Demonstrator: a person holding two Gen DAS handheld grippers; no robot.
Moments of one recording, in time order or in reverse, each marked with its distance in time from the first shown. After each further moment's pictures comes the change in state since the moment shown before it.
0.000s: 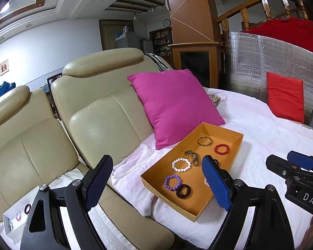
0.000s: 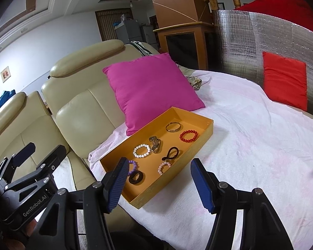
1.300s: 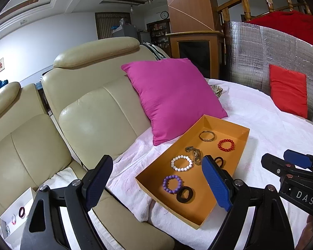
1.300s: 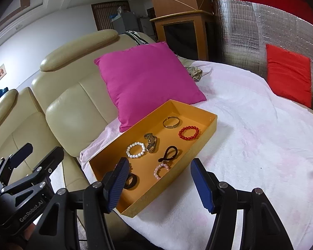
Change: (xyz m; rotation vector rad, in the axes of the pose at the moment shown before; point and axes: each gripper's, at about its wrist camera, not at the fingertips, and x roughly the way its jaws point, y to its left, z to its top) left arm 0.055 -0.004 0.003 0.010 0.060 -0.017; right arm 0.061 -0.004 0.011 0.005 0.060 -0.018
